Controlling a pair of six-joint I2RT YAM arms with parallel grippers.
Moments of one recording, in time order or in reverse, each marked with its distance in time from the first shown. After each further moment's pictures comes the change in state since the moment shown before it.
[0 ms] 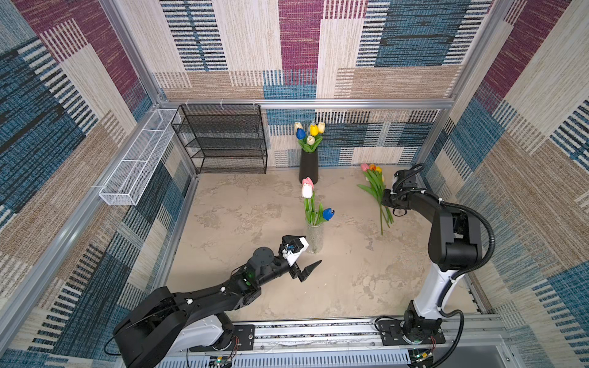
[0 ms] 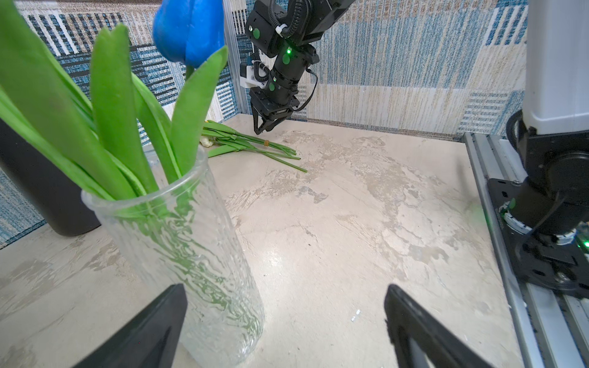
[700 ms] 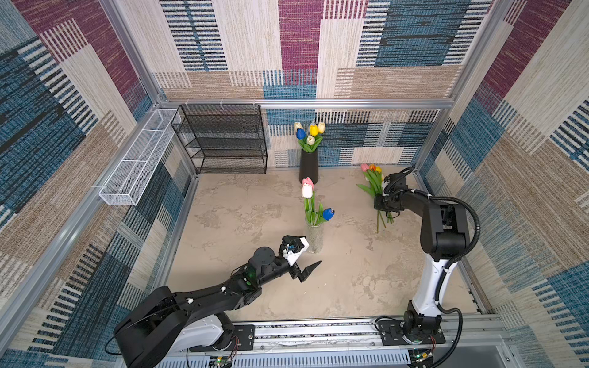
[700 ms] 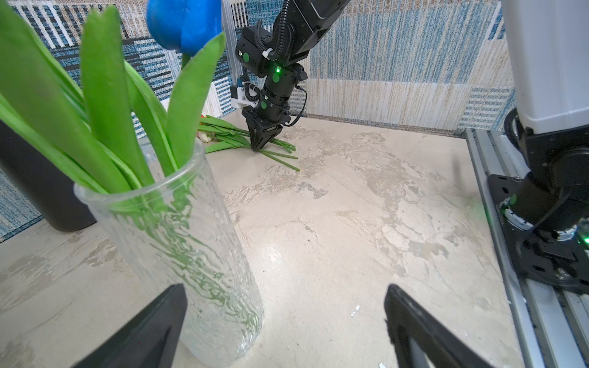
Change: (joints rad) left arm 0.000 0.006 0.003 -0.011 0.000 0.000; right arm 0.042 0.131 0.052 -0.010 -0.066 -0.035
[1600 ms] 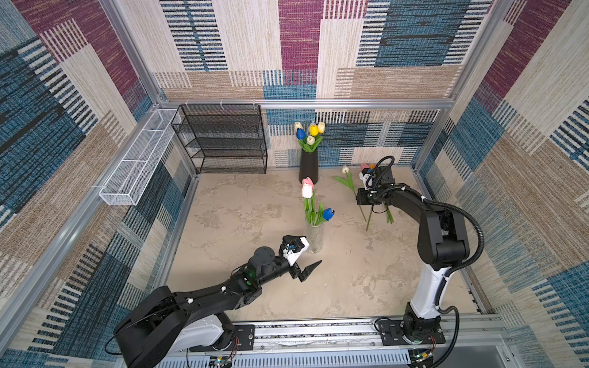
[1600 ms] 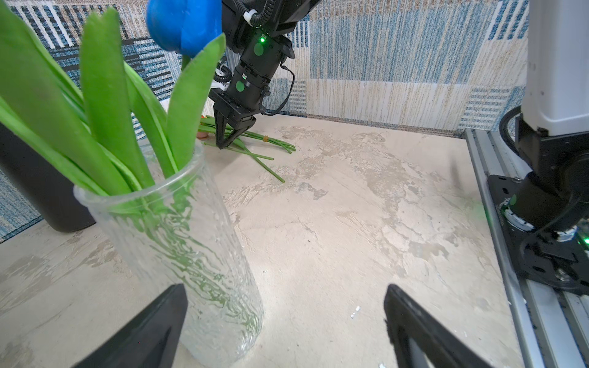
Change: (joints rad) left arm 0.000 0.000 0.004 -0.003 0.000 0.000; right arm 0.150 -0.107 0.017 -0.025 -0.164 -0.078
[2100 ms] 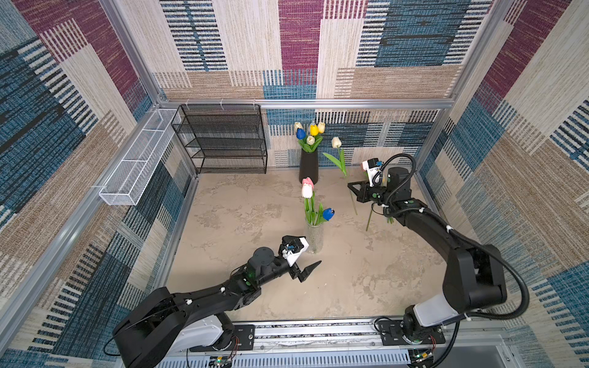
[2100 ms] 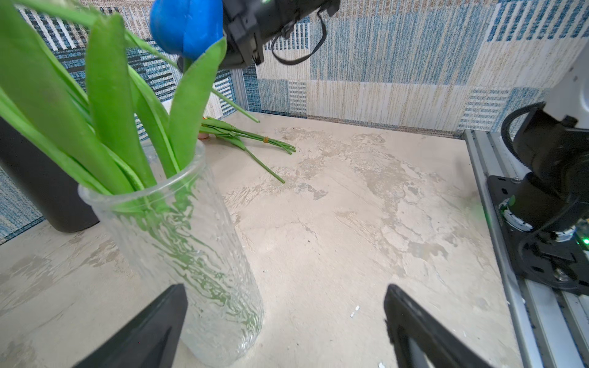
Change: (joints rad) left arm 0.000 -0.013 -0.009 0.000 -0.003 0.000; right arm 0.056 -0.480 -0.378 0.523 -0.344 0.177
